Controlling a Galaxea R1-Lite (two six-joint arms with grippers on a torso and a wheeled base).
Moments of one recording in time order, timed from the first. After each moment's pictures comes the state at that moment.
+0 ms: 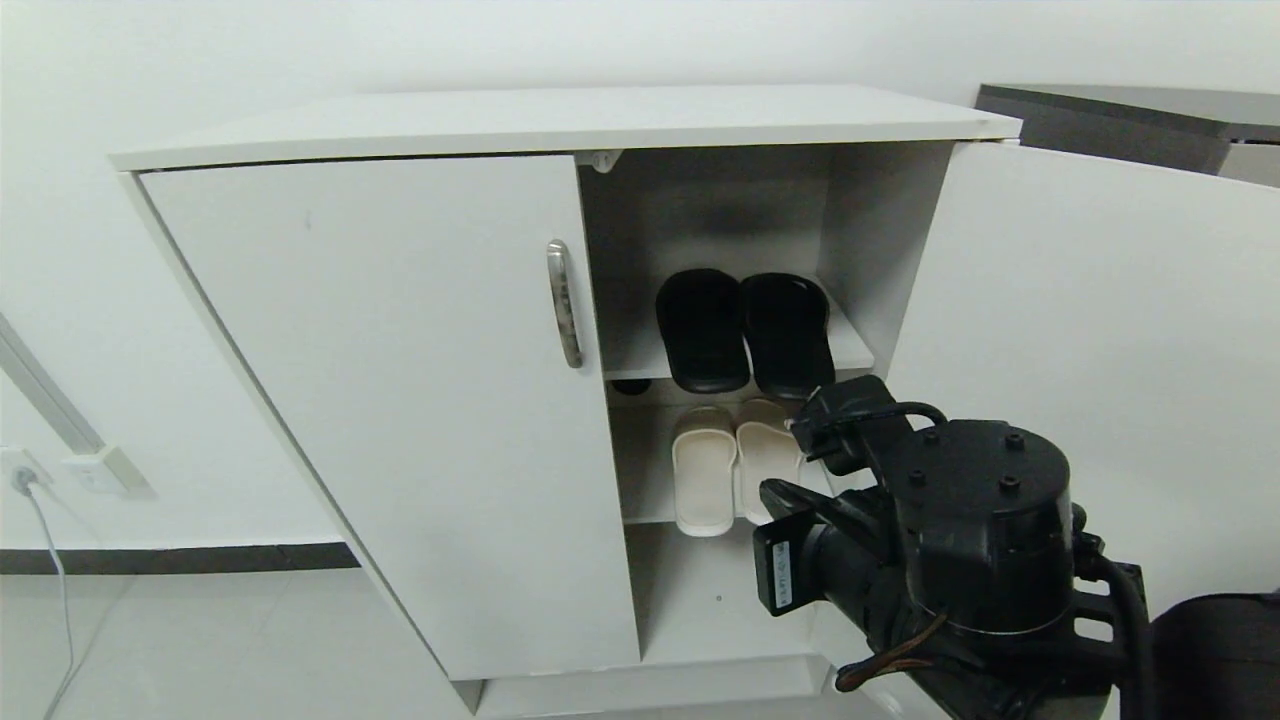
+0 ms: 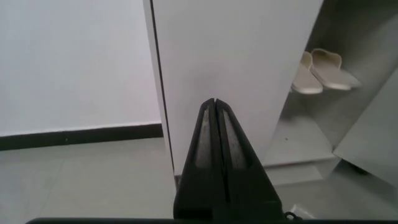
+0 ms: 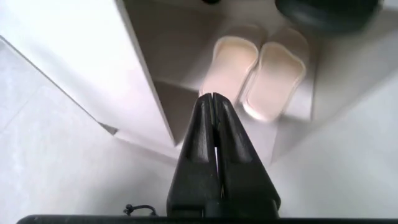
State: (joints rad) left arm 0.00 0.00 0.00 0.00 -0.01 0.00; right arm 1.01 1.71 -0.80 -0.63 -0.58 0.19
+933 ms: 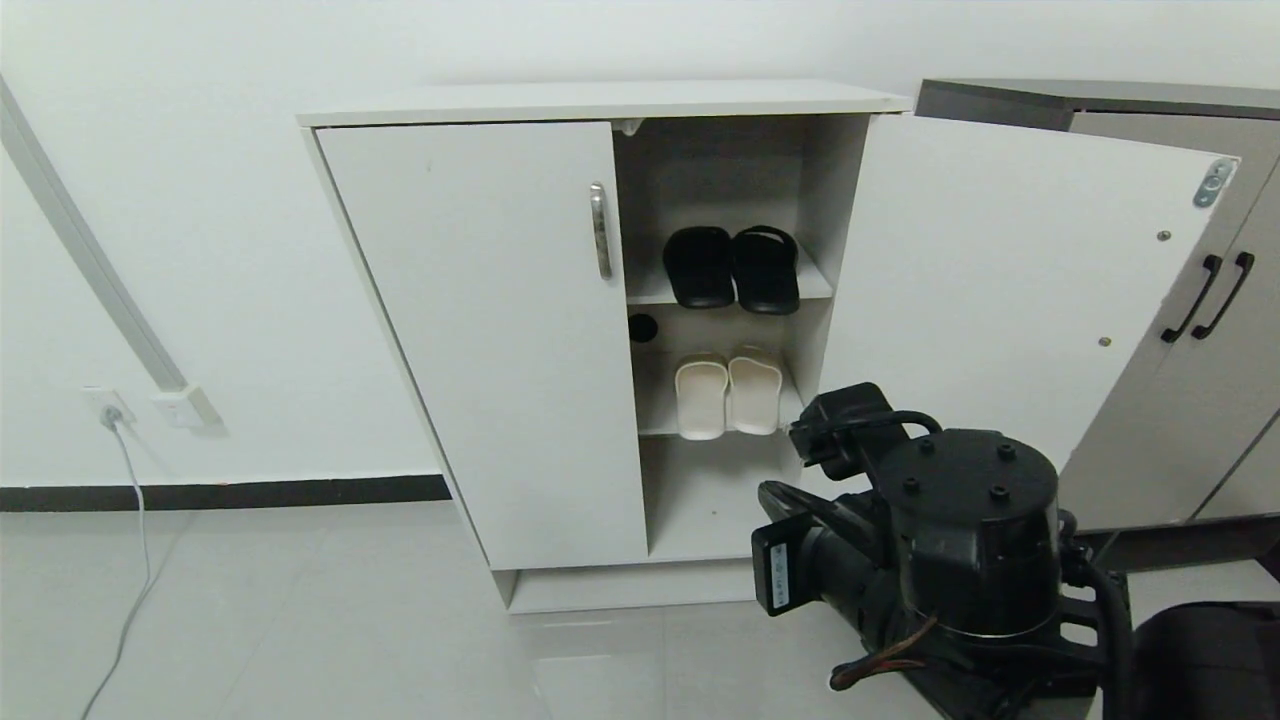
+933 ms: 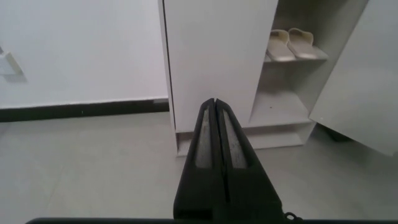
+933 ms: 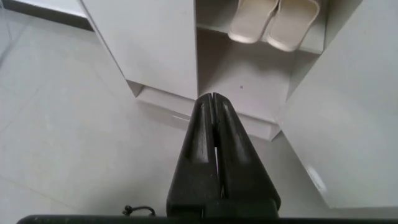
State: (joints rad) left arm 0.00 0.00 0.00 0.00 -0.01 0.00; right arm 0.99 1.73 -0.78 -0.69 -0.57 0.18
